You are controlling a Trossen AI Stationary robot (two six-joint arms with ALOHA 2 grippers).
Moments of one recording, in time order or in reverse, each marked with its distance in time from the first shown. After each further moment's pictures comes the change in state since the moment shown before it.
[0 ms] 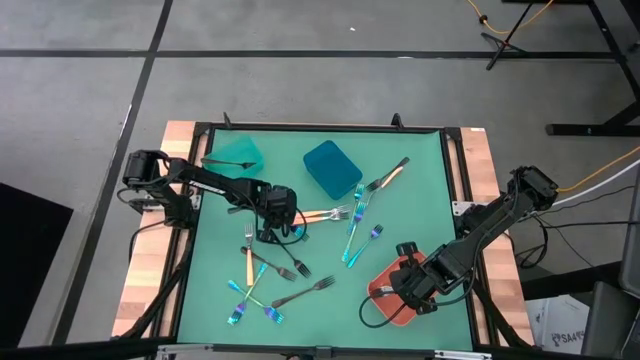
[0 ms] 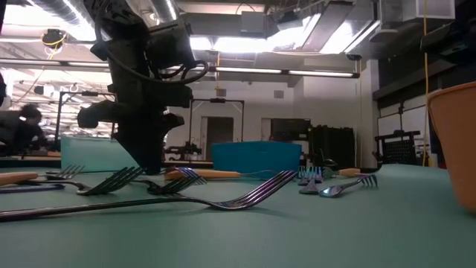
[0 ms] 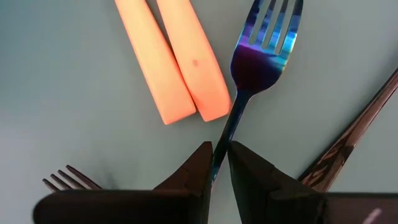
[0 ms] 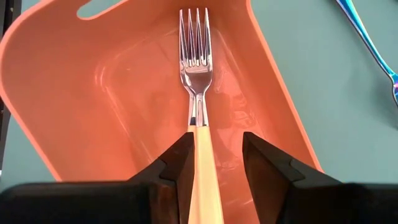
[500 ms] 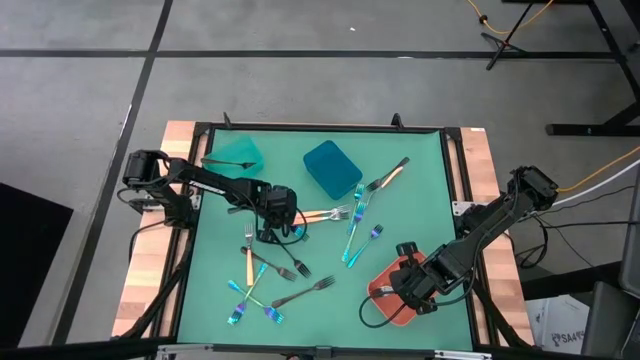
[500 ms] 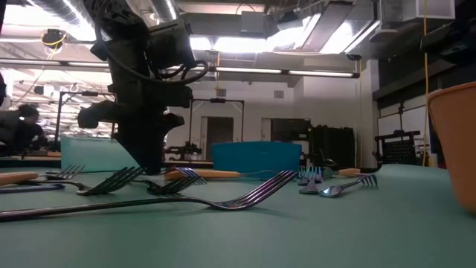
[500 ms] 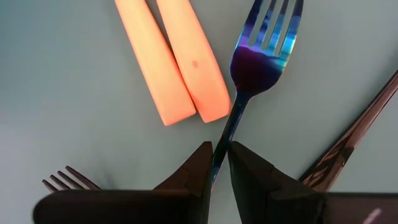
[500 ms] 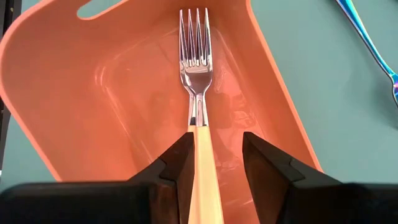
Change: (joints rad) left arm 0.000 0.001 -0.001 0.015 -0.001 -0.006; right arm 0.000 0.000 0.000 0.000 0.000 0.000
